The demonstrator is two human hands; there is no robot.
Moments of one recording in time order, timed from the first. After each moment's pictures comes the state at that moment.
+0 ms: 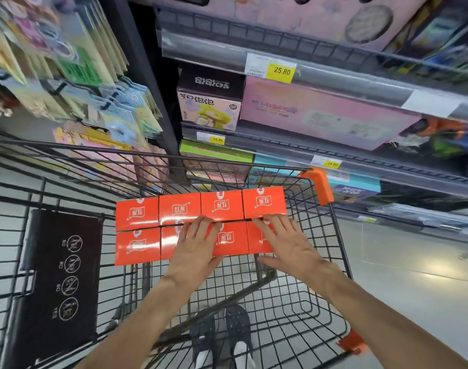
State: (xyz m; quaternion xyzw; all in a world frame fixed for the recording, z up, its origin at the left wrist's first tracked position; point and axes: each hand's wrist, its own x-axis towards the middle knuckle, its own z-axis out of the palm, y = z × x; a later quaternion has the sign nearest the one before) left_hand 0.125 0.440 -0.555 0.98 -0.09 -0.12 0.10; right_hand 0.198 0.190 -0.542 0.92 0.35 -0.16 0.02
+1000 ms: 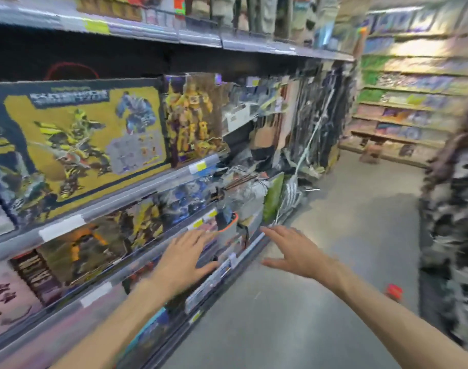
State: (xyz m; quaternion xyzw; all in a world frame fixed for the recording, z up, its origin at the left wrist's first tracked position) left_hand 0.160 -0.037 -0.054 0.80 -0.60 0.03 0.11; right_hand -0.069 -0.265 -0.034 0.98 -0.17 0.05 -0.02
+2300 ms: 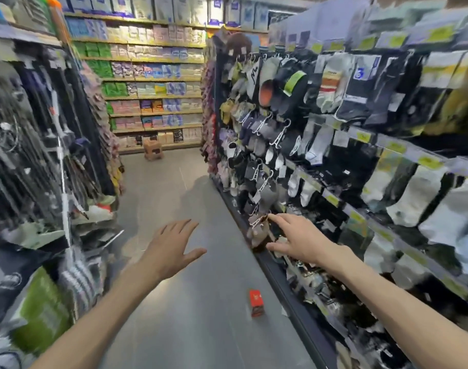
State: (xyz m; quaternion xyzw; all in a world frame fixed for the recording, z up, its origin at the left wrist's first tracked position) left_hand 0.020 -1.021 -0.054 0.45 -0.88 0.02 0.11; right_hand -0.323 -0.924 -0.017 0.75 -0.66 0.07 0.04
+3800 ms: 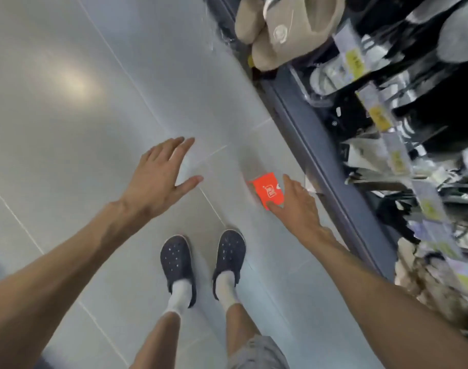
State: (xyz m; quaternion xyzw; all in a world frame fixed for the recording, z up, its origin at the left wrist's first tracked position) left_hand -0.218 -1.592 -0.775 0.33 -0.90 -0.26 -0.06; right_hand -0.465 -1.371 -0.811 0.37 -0.87 -0.04 -0.32
